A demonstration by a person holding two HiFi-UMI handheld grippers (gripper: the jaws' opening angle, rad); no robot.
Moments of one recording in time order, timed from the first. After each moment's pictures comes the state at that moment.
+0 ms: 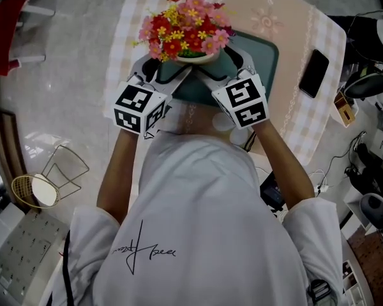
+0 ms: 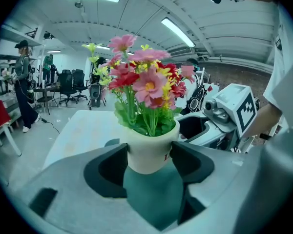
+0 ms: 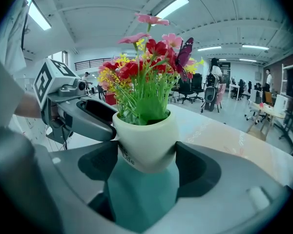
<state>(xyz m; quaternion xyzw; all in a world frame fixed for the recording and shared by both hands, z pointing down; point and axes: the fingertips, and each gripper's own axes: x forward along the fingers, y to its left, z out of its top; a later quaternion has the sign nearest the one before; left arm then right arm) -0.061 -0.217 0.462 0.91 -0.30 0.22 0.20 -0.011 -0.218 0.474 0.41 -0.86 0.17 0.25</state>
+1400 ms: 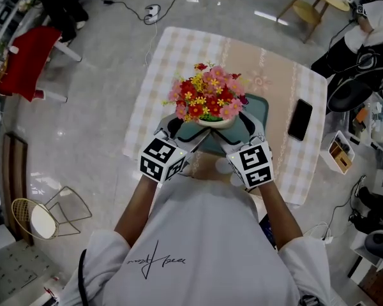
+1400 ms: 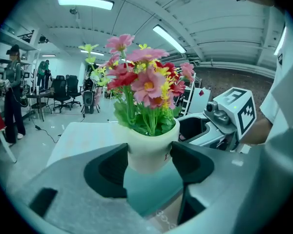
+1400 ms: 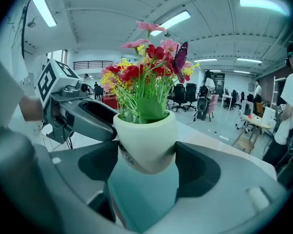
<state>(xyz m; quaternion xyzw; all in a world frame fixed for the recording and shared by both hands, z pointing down) -0.037 -0.158 0.390 0.93 -0.28 0.19 0.18 0.014 -0.156 0.398 0.45 -0.85 0.12 0.23</state>
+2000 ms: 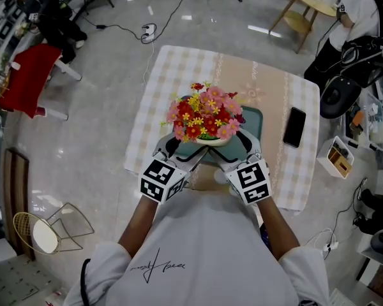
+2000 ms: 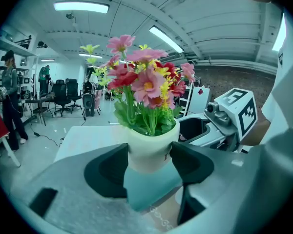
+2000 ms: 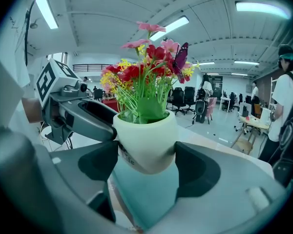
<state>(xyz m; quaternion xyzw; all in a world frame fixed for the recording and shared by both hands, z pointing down) -0.037 -0.135 0.369 0.93 -0.28 0.19 0.16 0.013 -0.134 0.376 0.46 -0.86 0.11 0.21</state>
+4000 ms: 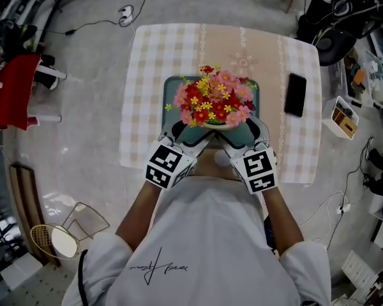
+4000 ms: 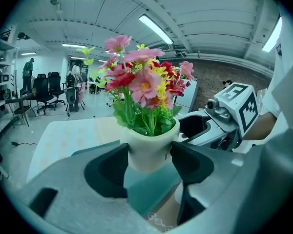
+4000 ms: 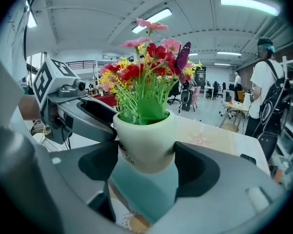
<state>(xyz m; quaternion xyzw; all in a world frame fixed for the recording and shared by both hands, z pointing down) 0.006 -0.138 0.413 0.94 -0.19 0.24 0.16 0.055 -0.128 0.419 0.53 -0.80 0.17 0.22</state>
